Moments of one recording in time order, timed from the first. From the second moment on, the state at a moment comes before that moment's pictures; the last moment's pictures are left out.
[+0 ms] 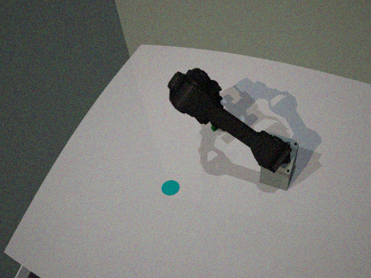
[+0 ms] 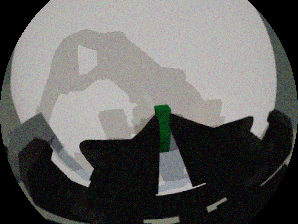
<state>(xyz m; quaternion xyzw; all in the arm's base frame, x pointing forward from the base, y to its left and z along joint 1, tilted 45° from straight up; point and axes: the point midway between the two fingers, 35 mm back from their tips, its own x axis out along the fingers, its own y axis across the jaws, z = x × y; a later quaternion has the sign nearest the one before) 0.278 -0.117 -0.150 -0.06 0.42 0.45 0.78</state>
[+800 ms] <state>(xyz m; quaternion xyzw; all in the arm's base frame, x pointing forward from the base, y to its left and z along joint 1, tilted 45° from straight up) 0.268 -0.153 -0.115 -0.06 0.43 0.45 0.78</state>
